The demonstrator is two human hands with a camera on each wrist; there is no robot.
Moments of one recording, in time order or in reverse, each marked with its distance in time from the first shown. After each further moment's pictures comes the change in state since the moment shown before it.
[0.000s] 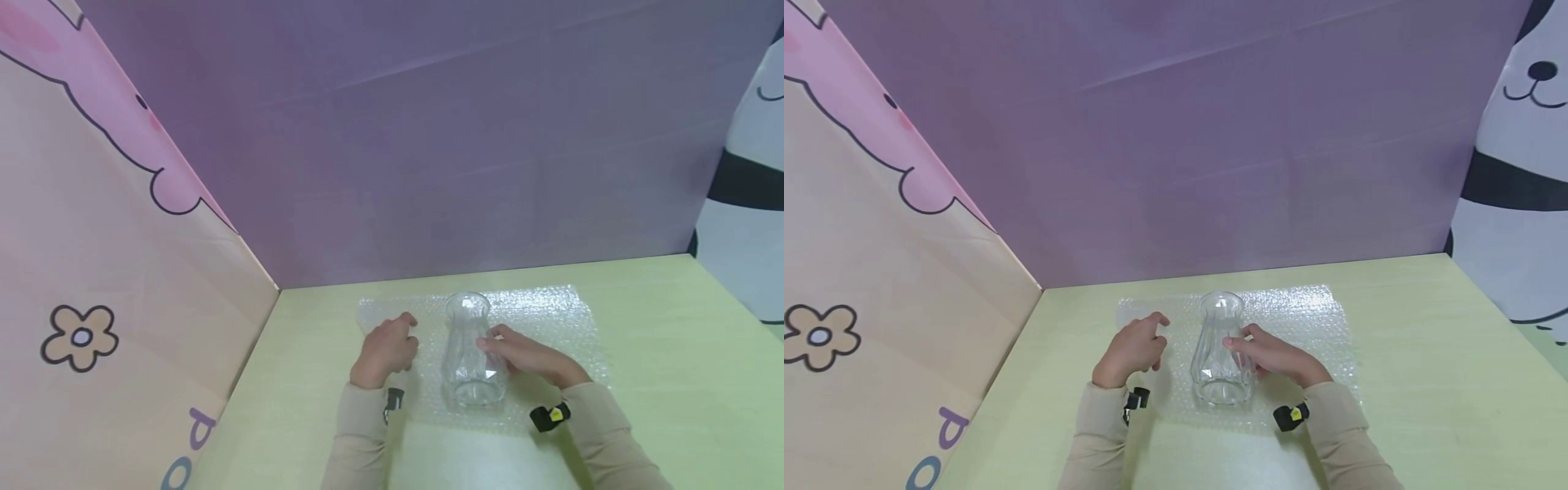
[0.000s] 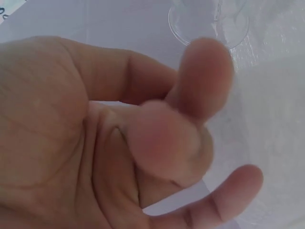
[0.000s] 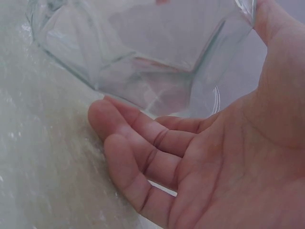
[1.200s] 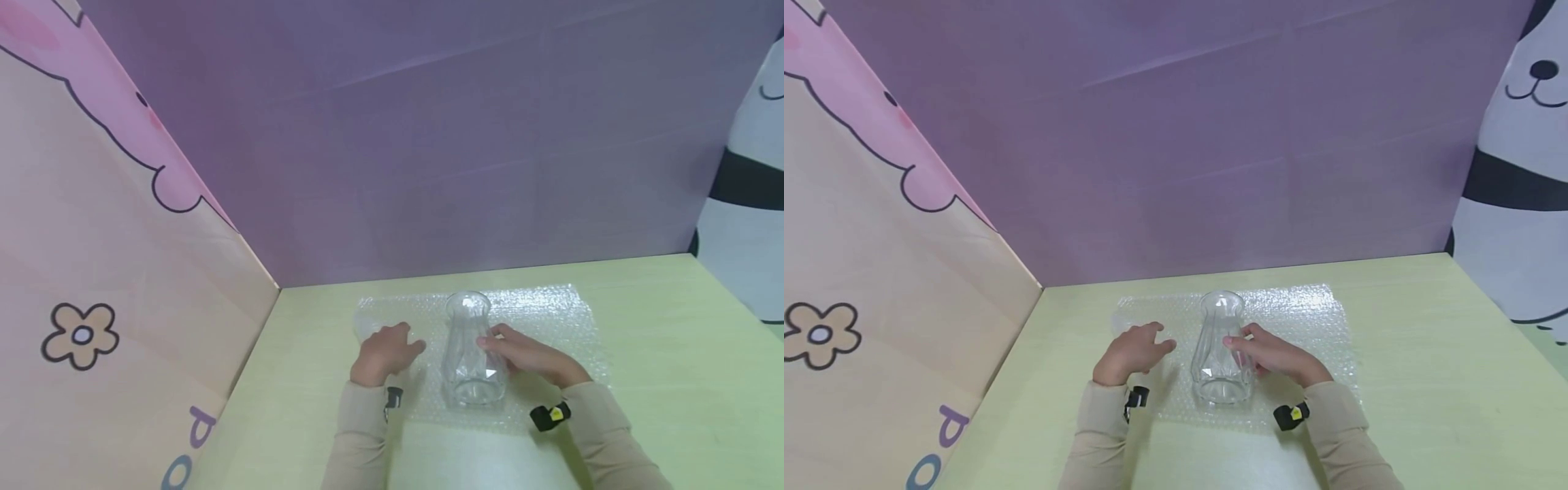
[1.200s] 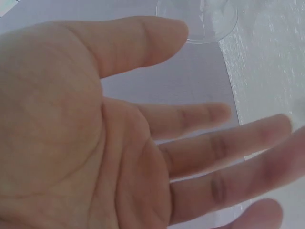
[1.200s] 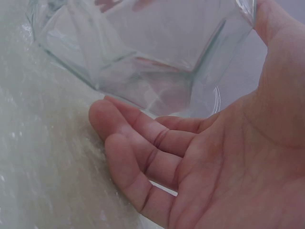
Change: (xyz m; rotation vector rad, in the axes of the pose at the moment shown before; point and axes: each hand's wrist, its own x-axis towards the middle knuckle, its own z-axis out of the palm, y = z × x) left_hand -0.001 -0.006 0.003 0.078 -0.081 -0.132; right_hand -0.001 -0.002 0.000 -0.005 -0.002 0.009
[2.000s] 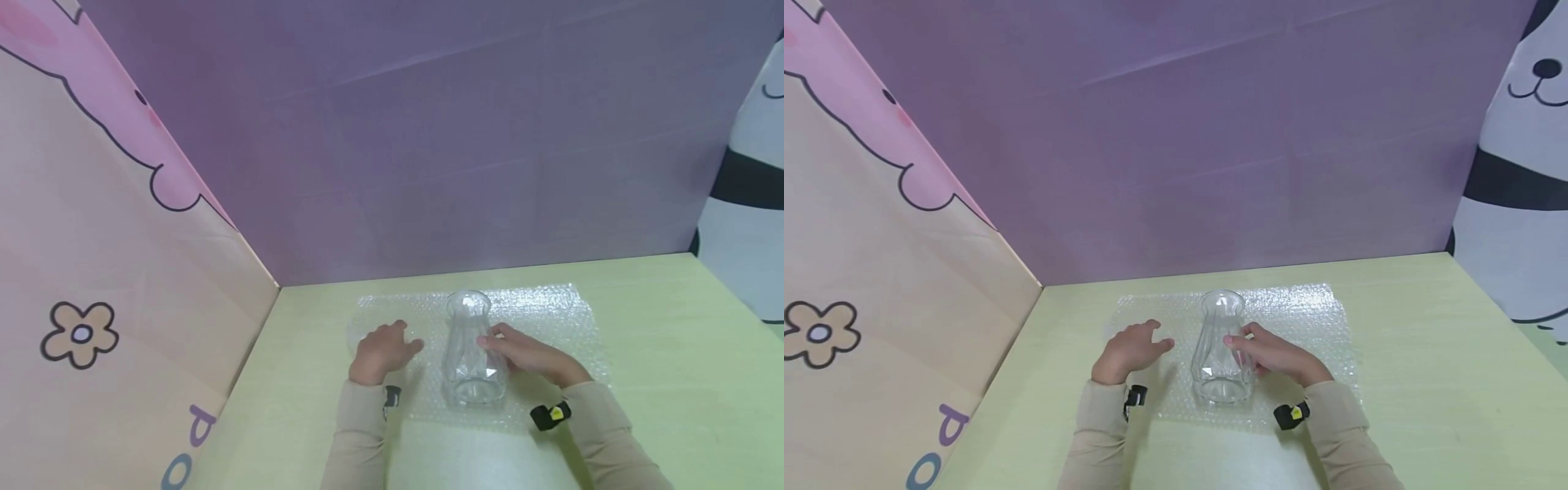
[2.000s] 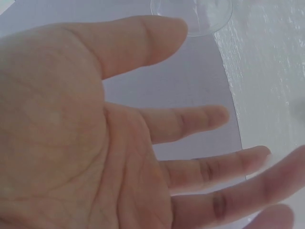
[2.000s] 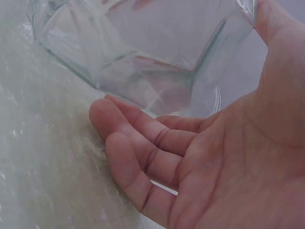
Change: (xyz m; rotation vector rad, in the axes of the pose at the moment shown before) left_hand 0.003 -0.005 0.000 0.026 0.029 -0.032; right_hand 0.001 0.001 -0.001 -0.019 0.012 -0.003
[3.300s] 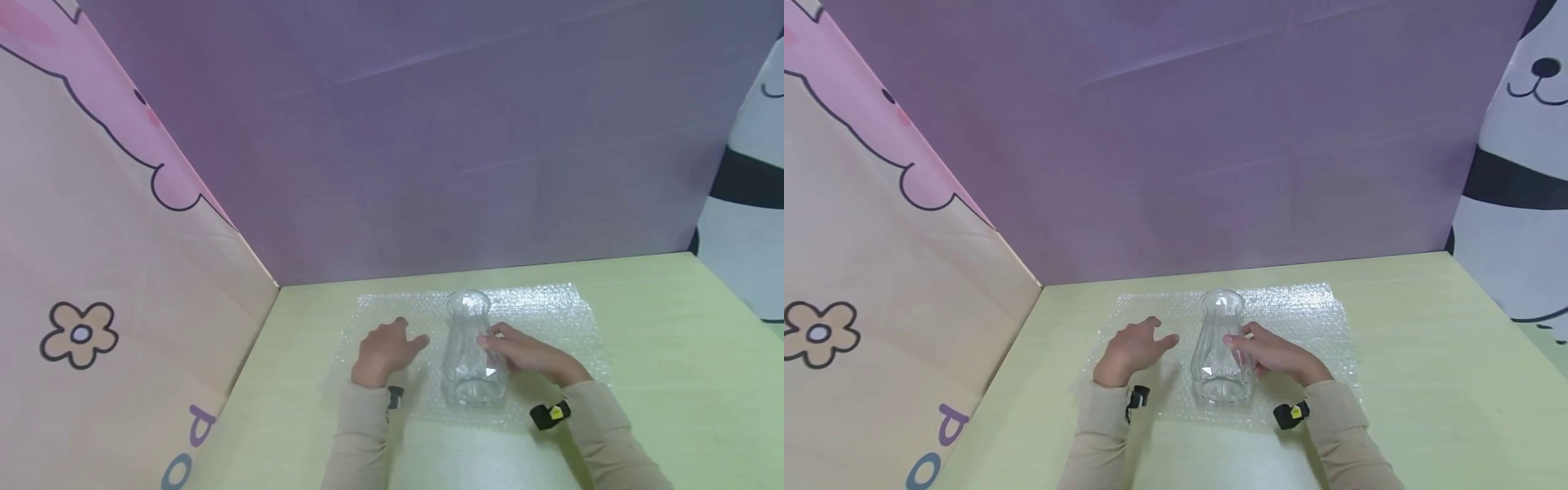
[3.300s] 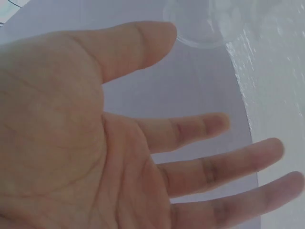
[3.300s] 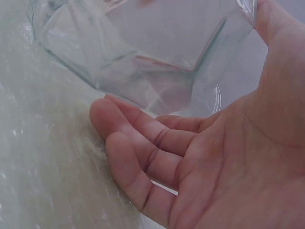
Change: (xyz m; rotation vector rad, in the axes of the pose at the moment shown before) left_hand -0.005 0.010 0.000 -0.031 0.052 -0.031; right_hand -0.003 -0.003 0.001 -0.005 -0.004 -0.019
